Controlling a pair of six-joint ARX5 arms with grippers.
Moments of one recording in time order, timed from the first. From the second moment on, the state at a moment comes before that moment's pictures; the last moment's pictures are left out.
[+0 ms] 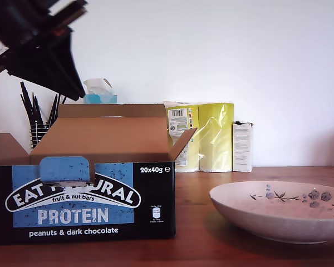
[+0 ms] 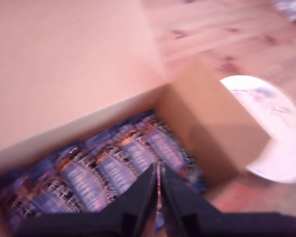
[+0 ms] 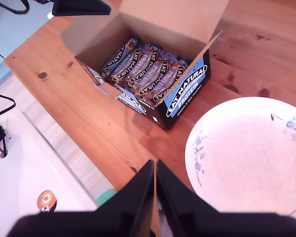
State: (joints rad) left arm -0.46 1.32 1.06 -0.58 0.18 -0.26; right arm 0.32 0.78 0.96 -0.94 -0.51 -0.13
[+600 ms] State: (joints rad) left arm -0.48 1.68 1.32 -0.83 0.00 -0.33; right arm 0.32 0.80 0.96 -0.89 -0.51 -0.16
